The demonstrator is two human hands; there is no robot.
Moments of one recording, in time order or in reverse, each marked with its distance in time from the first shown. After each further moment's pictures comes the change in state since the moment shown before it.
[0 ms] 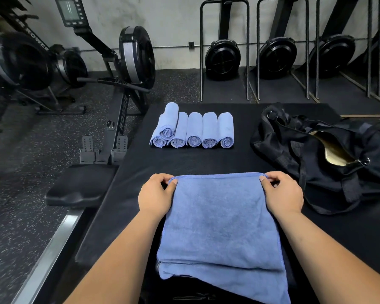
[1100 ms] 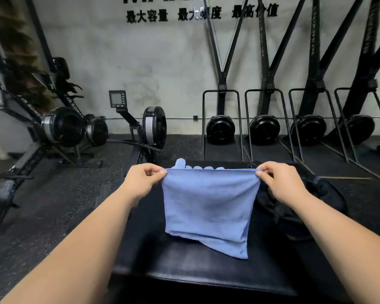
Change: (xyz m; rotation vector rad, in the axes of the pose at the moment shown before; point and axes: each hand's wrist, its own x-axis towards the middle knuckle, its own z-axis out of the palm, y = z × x) left_hand -0.041 0.115 -0.205 -0.377 0.005 0.264; right_hand -0.008 -0.135 -0.190 -0.072 -0.050 -0.542
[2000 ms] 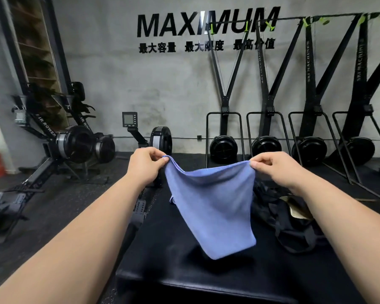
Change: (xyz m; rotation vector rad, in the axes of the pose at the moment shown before) left_hand -0.004 0.088 -0.049 0.231 0.228 0.183; right_hand 0.007 -0.081 -0.077 0.268 -0.144 0.012
